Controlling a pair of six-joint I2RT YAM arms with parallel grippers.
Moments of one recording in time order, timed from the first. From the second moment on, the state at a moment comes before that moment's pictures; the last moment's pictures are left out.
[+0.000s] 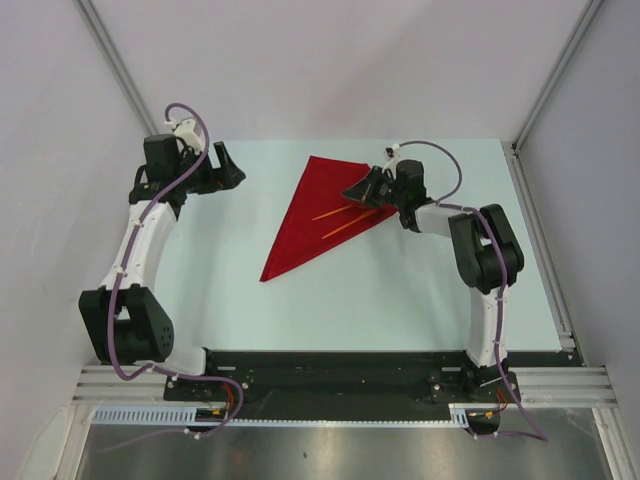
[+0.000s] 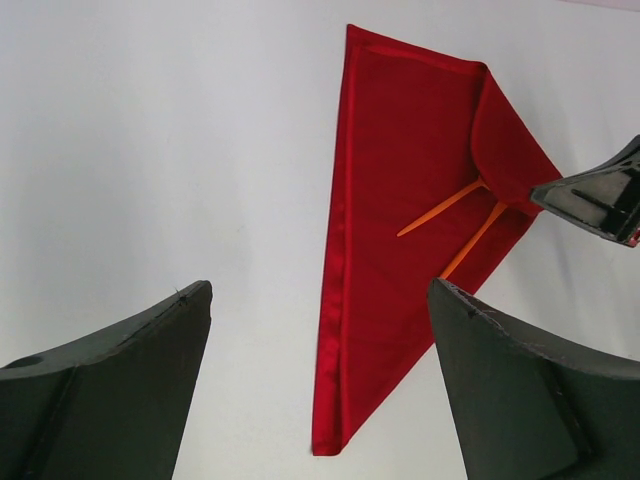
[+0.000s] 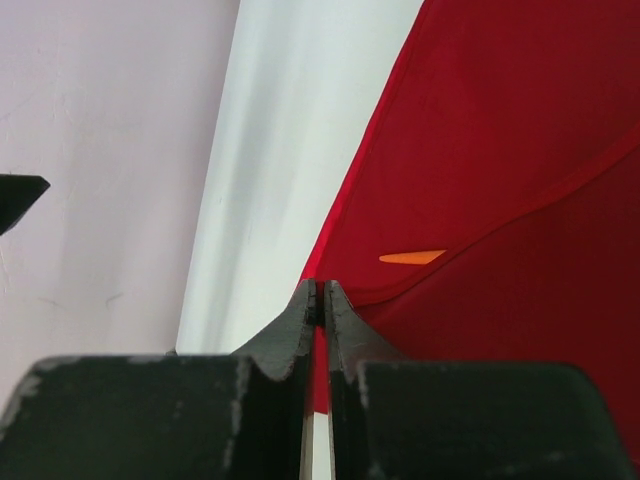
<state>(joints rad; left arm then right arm) 0.06 1.47 1.33 -0.40 0.39 -0.18 0.32 2.07 1.27 0.52 -0.57 0.86</state>
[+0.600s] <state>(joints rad) 0.07 1.46 1.32 -0.38 0.43 -0.21 0.40 2.07 1.19 0.51 -0.57 0.87</state>
